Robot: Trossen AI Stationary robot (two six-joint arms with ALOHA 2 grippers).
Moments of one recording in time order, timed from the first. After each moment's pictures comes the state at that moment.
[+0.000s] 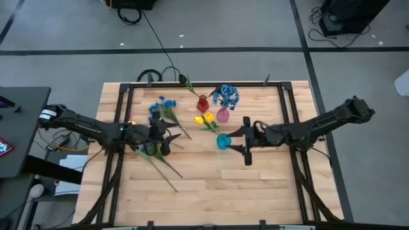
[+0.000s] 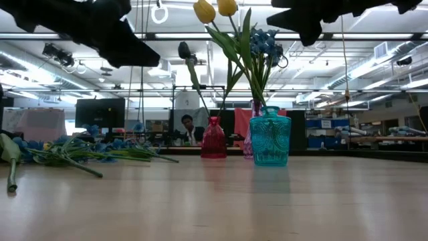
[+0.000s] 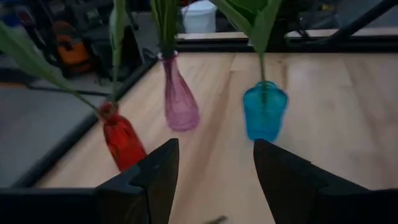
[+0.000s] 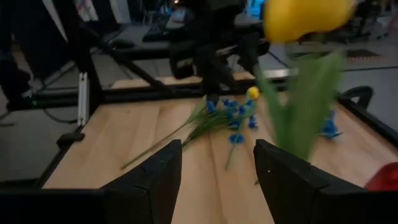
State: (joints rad) left arm -0.18 0.95 0.46 0.15 -0.51 -0.09; right arm 0.26 1.12 0.63 0.28 0.30 0.14
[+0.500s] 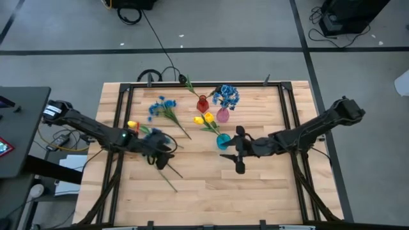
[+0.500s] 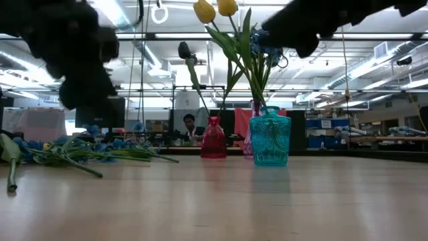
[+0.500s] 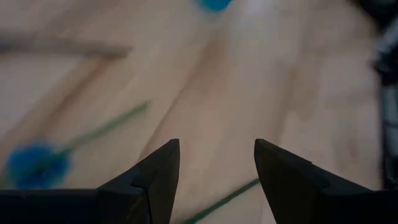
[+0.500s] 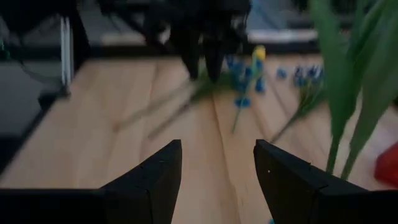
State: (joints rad) left arm -0.32 1.03 0.47 -0.20 -0.25 -0.89; right arm 0.32 1.32 0.68 0.26 0.38 0.16
